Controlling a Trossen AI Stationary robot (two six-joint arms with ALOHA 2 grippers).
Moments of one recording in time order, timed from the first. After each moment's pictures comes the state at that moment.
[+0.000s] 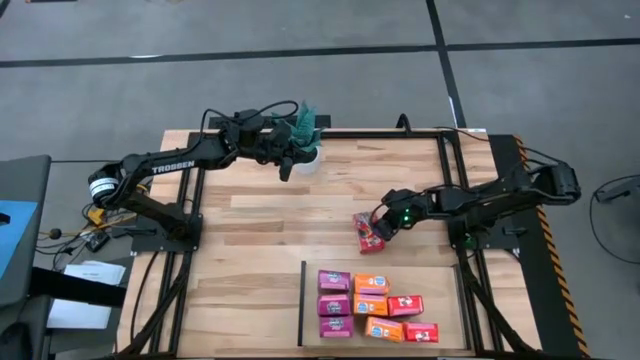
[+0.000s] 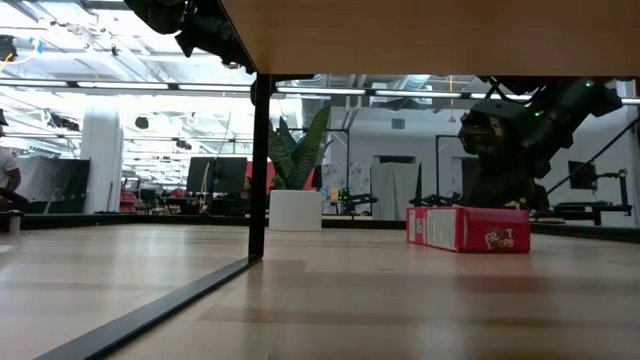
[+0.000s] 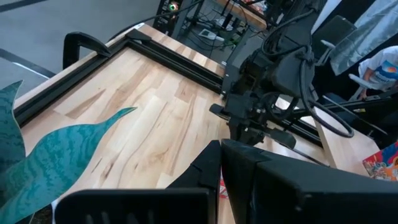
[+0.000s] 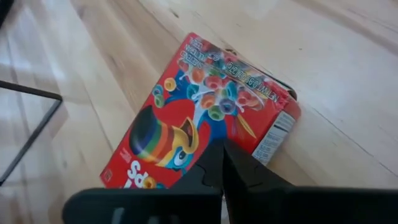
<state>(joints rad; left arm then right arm) 0.50 1.38 0.98 0.15 0.41 -0.34 -0.08 1.23 0.36 0.03 -0.03 0.77</state>
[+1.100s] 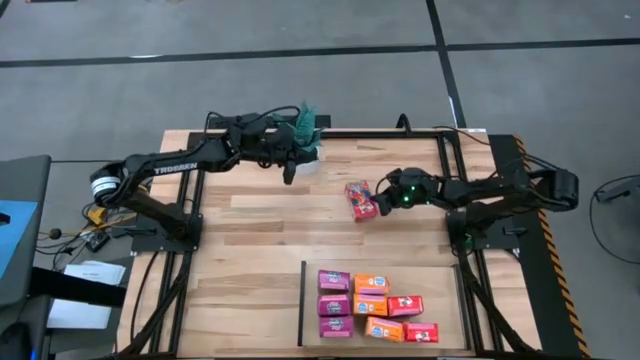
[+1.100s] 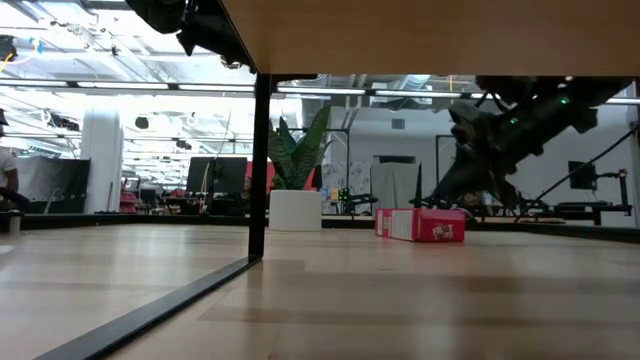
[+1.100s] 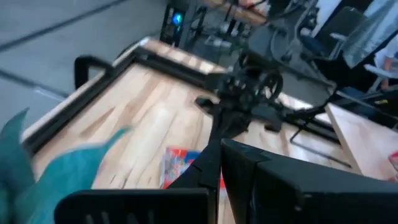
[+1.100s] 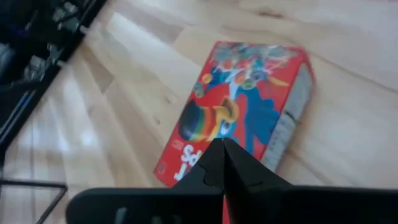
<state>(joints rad) 0.47 1.39 0.98 0.18 0.34 -0.25 -0.35 1.23 0.29 0.37 -0.09 0.70</state>
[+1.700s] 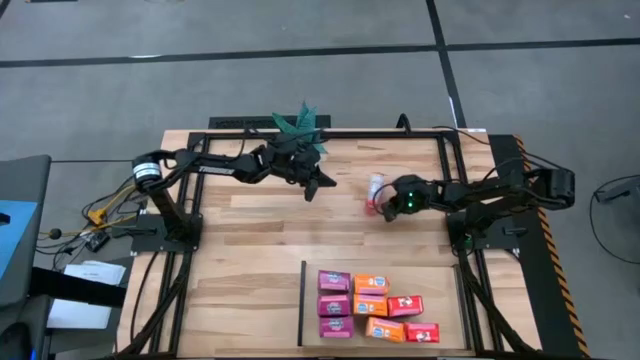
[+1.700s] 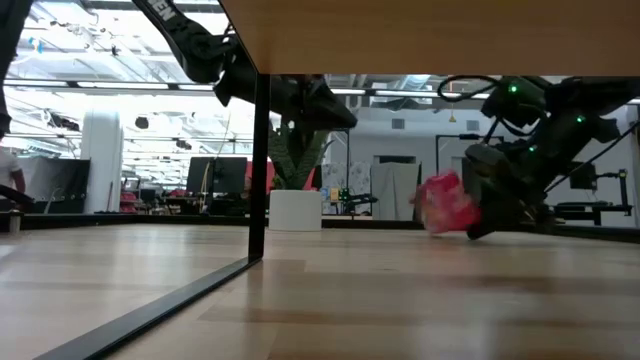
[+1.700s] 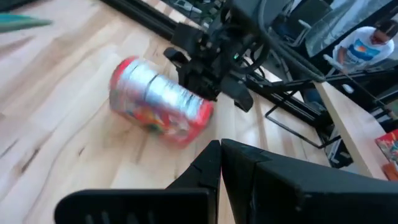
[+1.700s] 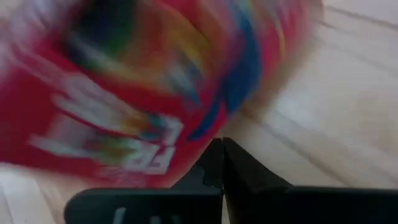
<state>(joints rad) 0.39 1.72 0.98 0.46 0.45 -0.43 -0.35 1.26 0.23 0.22 -0.01 0.71</state>
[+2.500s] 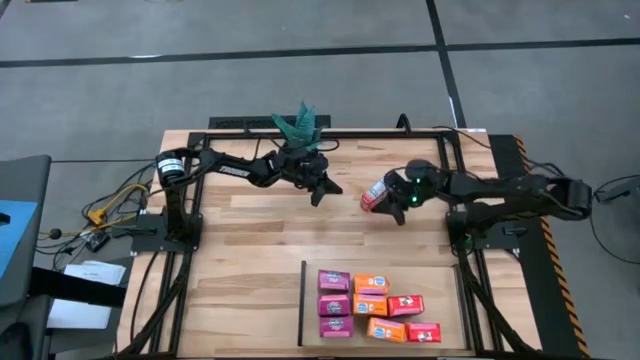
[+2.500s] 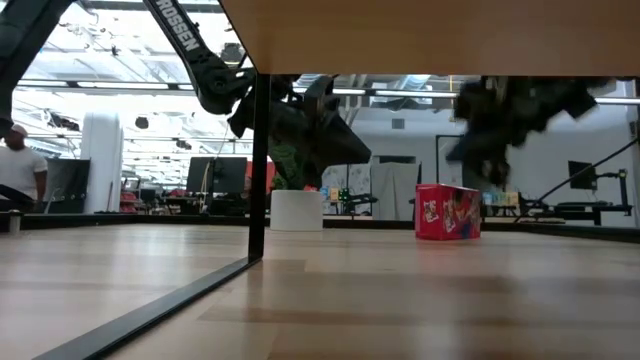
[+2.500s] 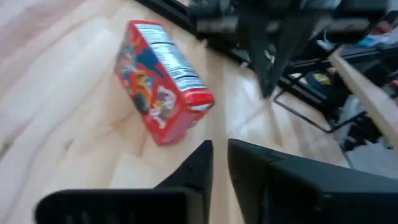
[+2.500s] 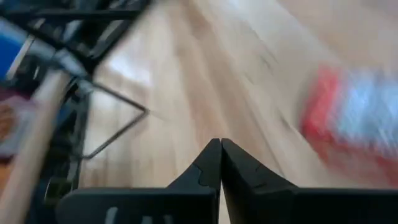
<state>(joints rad) 0.38 1.91 1.01 0.60 0.50 -0.40 -0.38 1.08 0.35 0.18 -0.49 0.48</state>
